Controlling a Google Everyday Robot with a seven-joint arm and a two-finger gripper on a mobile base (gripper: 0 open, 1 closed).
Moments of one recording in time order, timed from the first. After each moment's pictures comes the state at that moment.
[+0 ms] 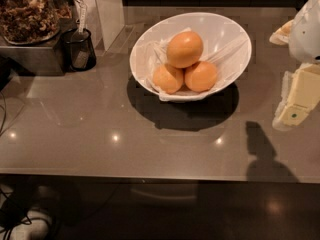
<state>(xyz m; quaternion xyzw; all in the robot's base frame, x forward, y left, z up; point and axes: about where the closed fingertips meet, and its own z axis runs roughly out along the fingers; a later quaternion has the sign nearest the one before) 0.438 -0.217 0.976 -0.60 0.78 -0.03 0.16</state>
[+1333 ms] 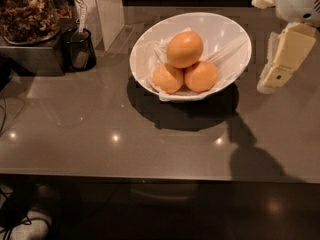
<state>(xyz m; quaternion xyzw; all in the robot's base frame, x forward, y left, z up) 0.482 -0.186 1.021 -0.64 0.73 -0.03 0.22</state>
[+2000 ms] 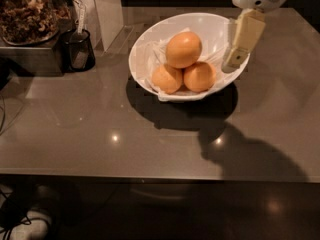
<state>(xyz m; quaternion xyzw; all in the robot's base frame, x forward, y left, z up) 0.541 -0.126 1.019 -0.70 0.67 0.01 0.26</state>
